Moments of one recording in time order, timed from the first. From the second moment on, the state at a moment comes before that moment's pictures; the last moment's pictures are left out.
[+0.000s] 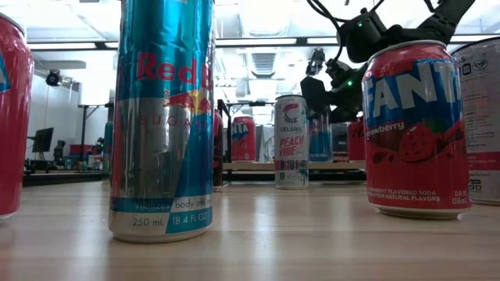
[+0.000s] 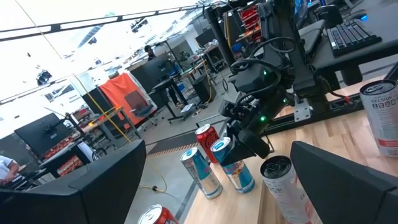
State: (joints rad) left arm -0.23 0.78 0.62 0.24 -0.62 0.54; right arm -0.30 1.43 0.58 0.47 0.65 0.37
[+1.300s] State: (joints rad) left arm -0.23 0.78 0.62 0.25 -0.66 0.53; right arm -0.19 1.12 0.62 0.44 0.59 0.26
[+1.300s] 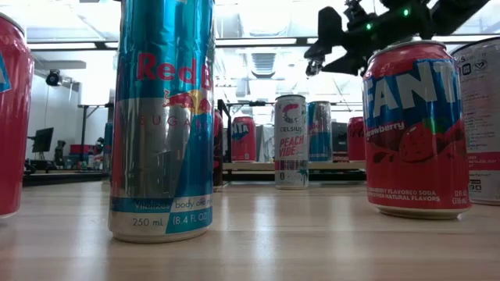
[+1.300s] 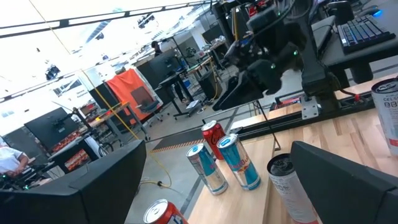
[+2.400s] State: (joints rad) left arm -0.23 0.78 0.62 0.24 -0.67 0.54; right arm -0.29 1.37 1.03 -0.61 0.43 0.58
